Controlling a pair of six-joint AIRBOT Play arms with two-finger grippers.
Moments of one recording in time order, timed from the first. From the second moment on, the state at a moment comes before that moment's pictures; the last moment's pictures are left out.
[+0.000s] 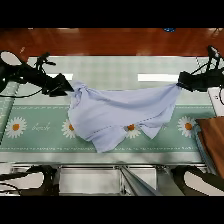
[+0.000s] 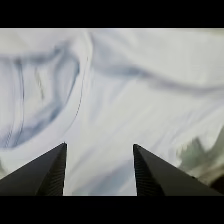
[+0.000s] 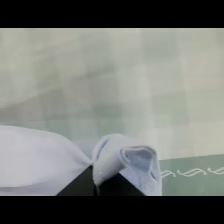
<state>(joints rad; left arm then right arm) 0.06 -1.46 1.28 0.95 -1.40 -1.46 -0.18 -1.23 1.13 -1.20 1.01 1.57</state>
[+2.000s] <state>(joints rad) 0.19 -1.01 1.32 0.26 -1.11 -1.18 -0.29 -1.08 1.59 -0.77 1.24 1.35</state>
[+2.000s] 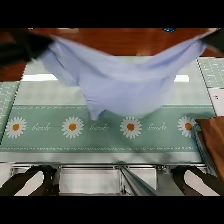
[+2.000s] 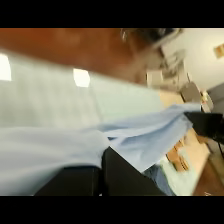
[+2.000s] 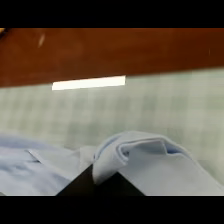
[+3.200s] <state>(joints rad) 0.05 -0.59 1.56 1.27 -1.34 -1.52 -0.29 -0.50 1.37 -1.03 1.49 1.49</state>
